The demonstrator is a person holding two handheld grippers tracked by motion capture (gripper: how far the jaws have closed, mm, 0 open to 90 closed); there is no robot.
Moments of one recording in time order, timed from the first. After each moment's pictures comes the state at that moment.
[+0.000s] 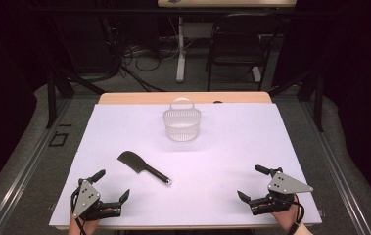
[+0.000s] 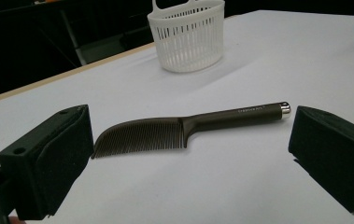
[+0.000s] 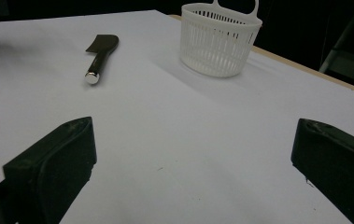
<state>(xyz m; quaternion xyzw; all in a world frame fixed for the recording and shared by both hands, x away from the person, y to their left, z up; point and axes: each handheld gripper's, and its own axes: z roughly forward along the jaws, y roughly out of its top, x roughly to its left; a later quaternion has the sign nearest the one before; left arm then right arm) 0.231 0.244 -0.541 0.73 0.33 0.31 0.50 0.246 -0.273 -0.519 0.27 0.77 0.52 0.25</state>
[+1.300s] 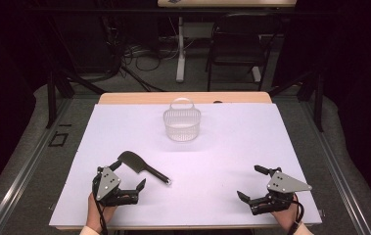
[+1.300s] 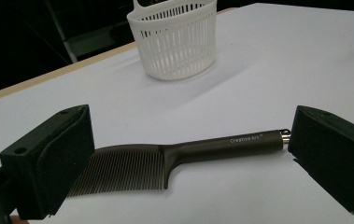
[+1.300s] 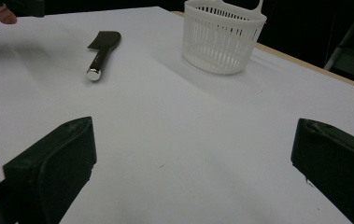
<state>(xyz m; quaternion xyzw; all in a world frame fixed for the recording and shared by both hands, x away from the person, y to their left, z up) 0.266 0.201 -0.535 0.75 0.33 0.30 0.49 0.249 -0.273 -0.520 0.27 0.77 0.52 0.24</state>
